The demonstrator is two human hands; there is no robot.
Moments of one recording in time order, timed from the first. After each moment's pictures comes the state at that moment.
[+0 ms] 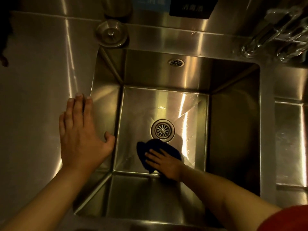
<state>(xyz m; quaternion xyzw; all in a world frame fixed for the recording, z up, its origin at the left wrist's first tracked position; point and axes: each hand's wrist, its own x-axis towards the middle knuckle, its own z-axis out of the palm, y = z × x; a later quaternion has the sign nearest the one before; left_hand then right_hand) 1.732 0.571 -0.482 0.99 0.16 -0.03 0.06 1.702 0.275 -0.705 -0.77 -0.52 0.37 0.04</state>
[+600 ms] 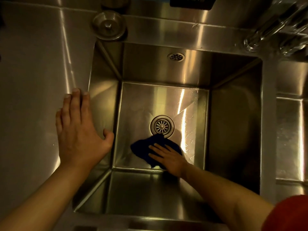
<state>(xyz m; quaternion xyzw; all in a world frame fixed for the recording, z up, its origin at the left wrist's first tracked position) 1.732 0.570 -0.485 0.99 0.16 -0.01 0.06 1.698 0.260 -0.701 -0.81 -0.44 0.37 0.09</state>
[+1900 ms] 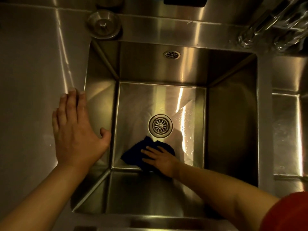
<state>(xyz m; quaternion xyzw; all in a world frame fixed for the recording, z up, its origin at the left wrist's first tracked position) 1.730 0.578 -0.499 0.99 0.14 0.02 0.05 1.692 0.288 -0.691 -0.79 -0.47 0.39 0.07</state>
